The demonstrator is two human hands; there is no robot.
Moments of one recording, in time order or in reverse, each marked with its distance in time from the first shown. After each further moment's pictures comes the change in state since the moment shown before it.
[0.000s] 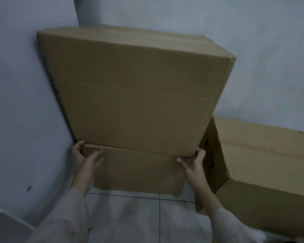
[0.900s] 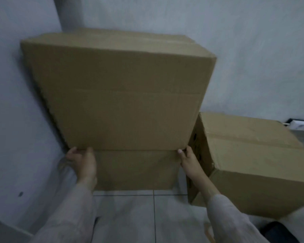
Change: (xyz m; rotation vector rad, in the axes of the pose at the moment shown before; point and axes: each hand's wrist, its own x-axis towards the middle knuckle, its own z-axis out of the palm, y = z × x) left_hand -0.017 0.014 0.037 0.320 0.357 -0.029; right_hand 0.005 -0.015 -0.017 -0.064 -0.073 0.236
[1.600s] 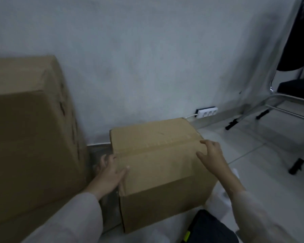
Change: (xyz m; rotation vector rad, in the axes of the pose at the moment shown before) left_hand -0.212 0.002 0.206 0.853 -1.208 0.525; right_hand -0.035 0.035 -0.324 -0.602 0.581 0.200
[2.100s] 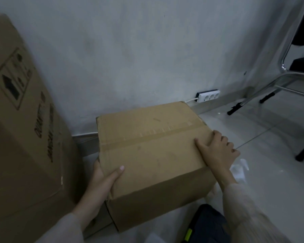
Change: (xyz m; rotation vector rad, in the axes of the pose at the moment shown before) left_hand 0.017 -0.014 0.052 -0.709 0.069 -0.186; right_hand 0.035 0.034 0.054 -0.265 0.302 0.216
